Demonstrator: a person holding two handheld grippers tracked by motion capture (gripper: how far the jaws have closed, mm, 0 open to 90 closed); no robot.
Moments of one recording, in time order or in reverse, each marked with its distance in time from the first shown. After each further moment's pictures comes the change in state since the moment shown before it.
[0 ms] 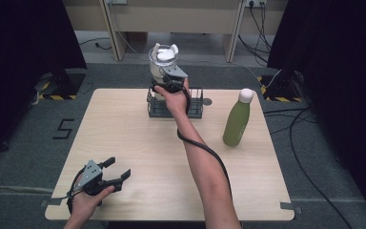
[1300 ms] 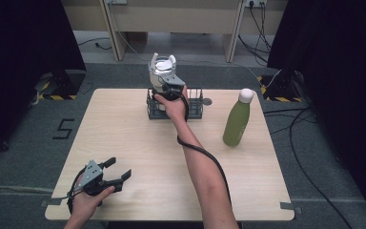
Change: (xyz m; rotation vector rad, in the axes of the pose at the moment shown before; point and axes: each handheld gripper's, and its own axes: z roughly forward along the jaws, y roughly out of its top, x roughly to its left) left arm -0.002 0.000 0.000 0.002 -0.008 0.009; right arm 0.001 -0.037 0.012 0.081 -0.003 0.005
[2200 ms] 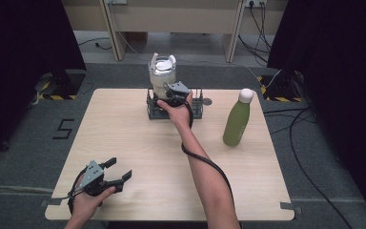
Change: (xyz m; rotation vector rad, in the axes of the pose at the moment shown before) left arm -0.002 0.000 0.001 0.005 -0.001 0.010; right arm 0.001 -0.014 -0.030 -0.030 0.016 0.057
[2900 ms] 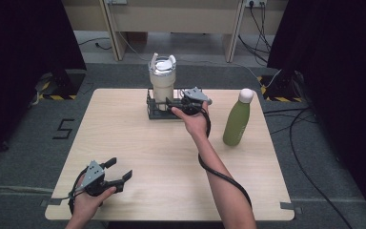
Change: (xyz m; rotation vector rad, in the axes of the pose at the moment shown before) left arm -0.001 0.000 0.001 0.006 0.009 0.003; right arm -0.016 0.007 -0.082 -0.053 0.010 -0.021
